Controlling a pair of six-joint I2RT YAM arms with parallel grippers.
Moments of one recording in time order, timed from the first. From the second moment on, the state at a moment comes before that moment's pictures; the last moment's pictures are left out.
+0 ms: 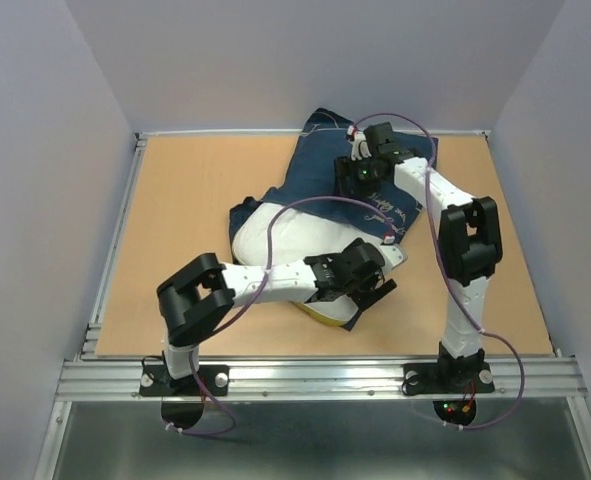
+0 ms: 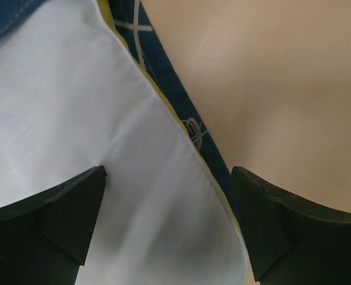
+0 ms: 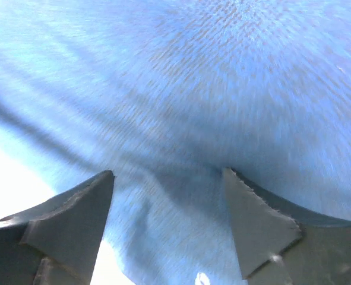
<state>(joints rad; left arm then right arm) -1.20 1.78 1.23 -0.20 -0.21 -0.03 0.32 2.10 1.76 -0.59 -0.32 0.09</state>
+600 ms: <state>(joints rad) -0.91 1.89 1.34 -0.23 0.10 -0.11 -0.05 1.53 1.11 -0.53 -0.42 0.24</state>
